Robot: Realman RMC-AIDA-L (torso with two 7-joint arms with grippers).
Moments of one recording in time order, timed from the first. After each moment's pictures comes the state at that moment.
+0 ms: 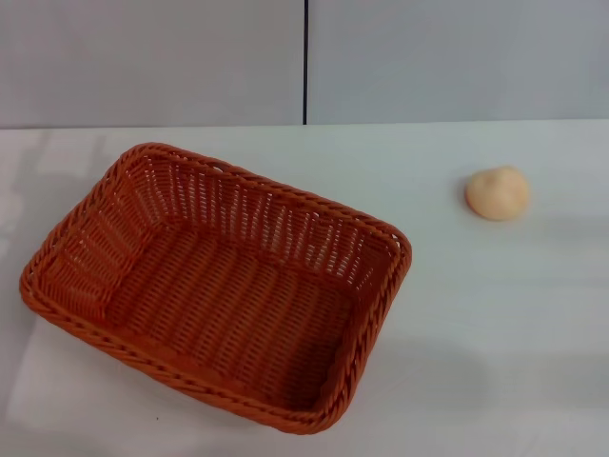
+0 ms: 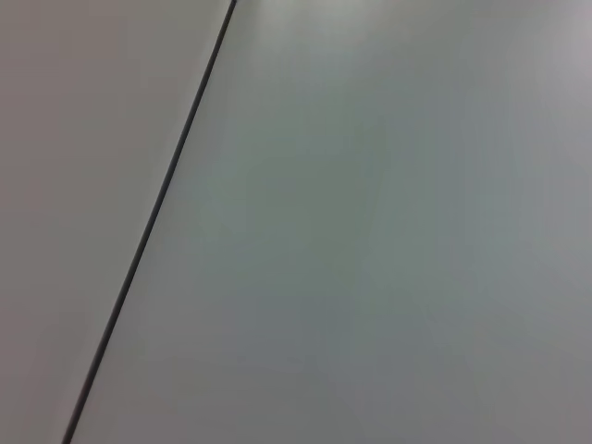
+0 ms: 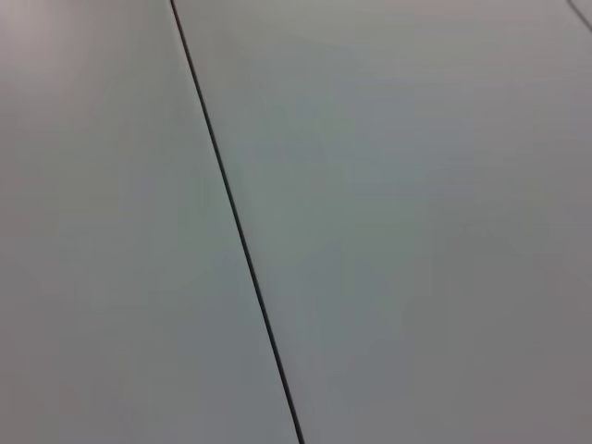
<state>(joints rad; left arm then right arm) -0.43 -2.07 0.28 -0.06 1.06 1.77 -0.44 0.33 2.08 -0.18 -0.06 -0.96 -1.69 0.55</state>
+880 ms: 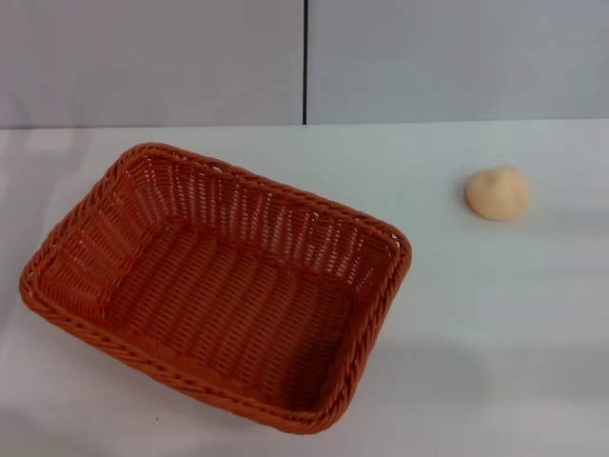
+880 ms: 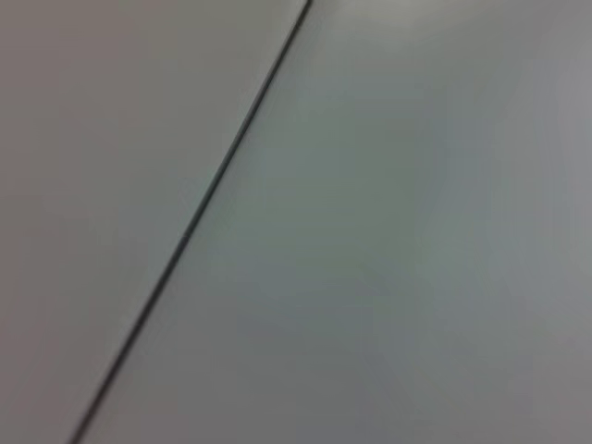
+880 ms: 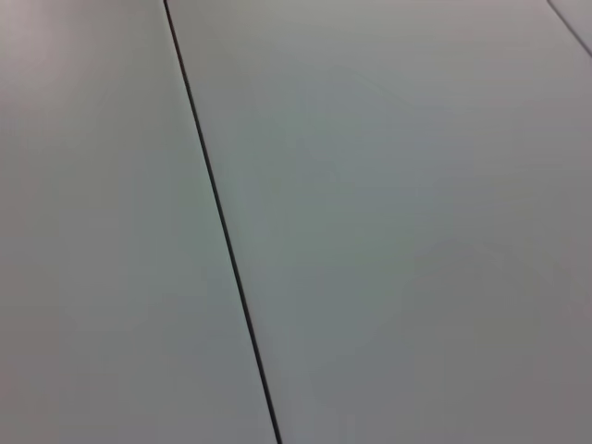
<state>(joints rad) -0.46 -2.06 0.26 0.07 1.07 1.62 -0.72 0.35 2.07 -0.16 -0.07 -0.95 -1.68 0.55</state>
